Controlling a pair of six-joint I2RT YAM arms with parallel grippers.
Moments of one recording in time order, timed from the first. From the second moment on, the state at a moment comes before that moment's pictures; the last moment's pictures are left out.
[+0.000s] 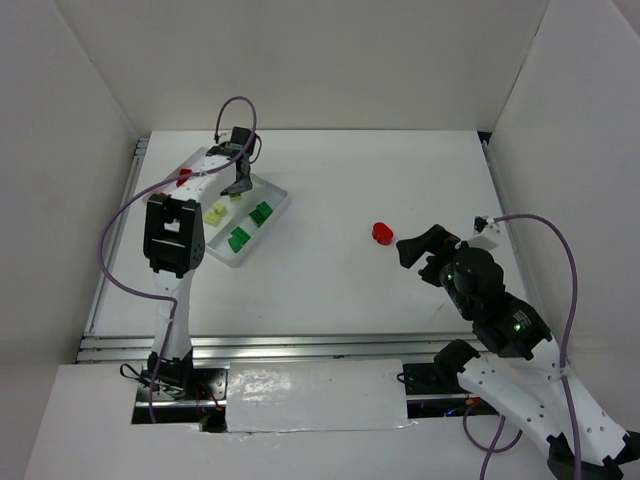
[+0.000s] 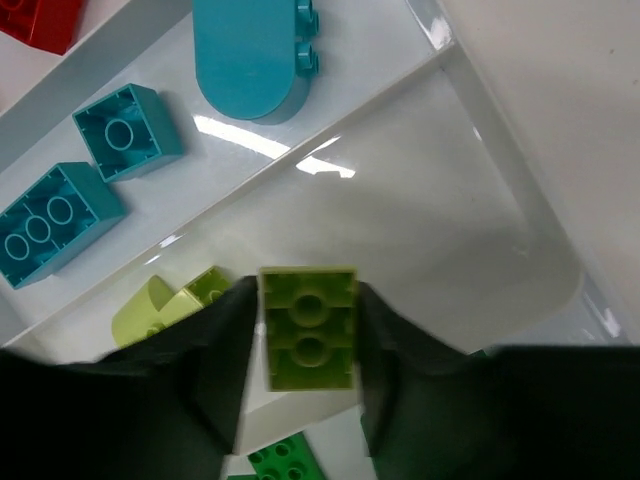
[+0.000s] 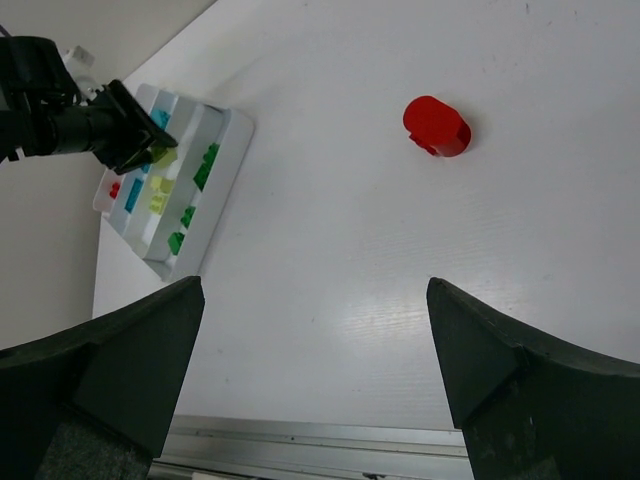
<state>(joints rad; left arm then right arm) -0.21 2.24 1.91 -0.71 -0.46 -0.48 0.60 0.52 0.80 -0.67 0.40 0.84</state>
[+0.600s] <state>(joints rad) -0.23 1.77 1.62 -0.73 -0.40 -0.54 0.37 1.14 0.84 -0.54 0.17 0.72</state>
